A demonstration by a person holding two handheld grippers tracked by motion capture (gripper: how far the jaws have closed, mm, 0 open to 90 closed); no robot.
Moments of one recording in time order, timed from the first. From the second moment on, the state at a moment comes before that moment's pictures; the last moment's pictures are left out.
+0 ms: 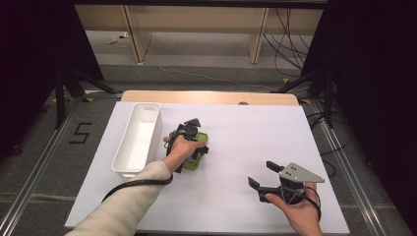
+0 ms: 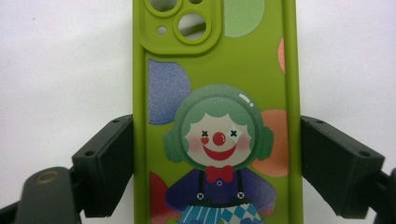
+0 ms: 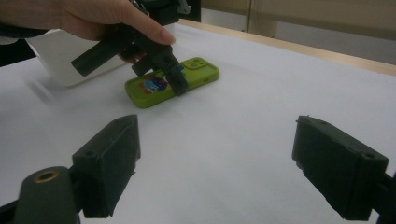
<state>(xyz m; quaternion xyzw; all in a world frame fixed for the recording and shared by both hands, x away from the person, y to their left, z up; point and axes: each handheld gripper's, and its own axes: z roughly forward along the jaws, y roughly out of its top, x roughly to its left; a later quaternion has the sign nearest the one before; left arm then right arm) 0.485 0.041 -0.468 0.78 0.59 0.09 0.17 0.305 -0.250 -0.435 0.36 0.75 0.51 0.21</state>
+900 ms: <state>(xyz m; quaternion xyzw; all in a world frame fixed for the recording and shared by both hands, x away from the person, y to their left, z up) 0.452 0.055 -0.436 0.77 0.53 0.14 0.31 0.305 -0.251 -0.434 0.36 0.75 0.51 0.22</state>
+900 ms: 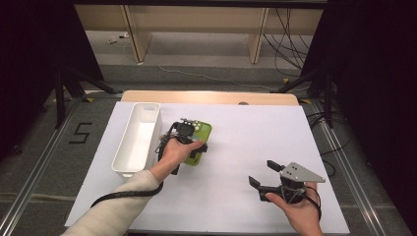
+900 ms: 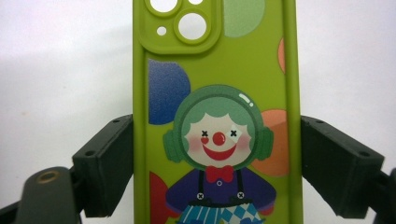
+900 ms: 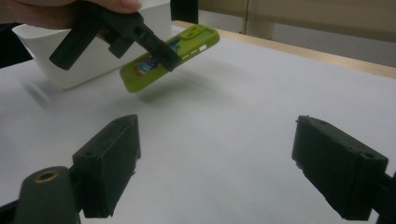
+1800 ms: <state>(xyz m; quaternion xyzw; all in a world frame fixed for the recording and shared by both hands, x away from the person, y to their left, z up) 0.406 0.077 -0.425 0.77 0.43 0.22 0.42 0.318 -0.248 -0.428 0.37 0.73 0.53 0.23</state>
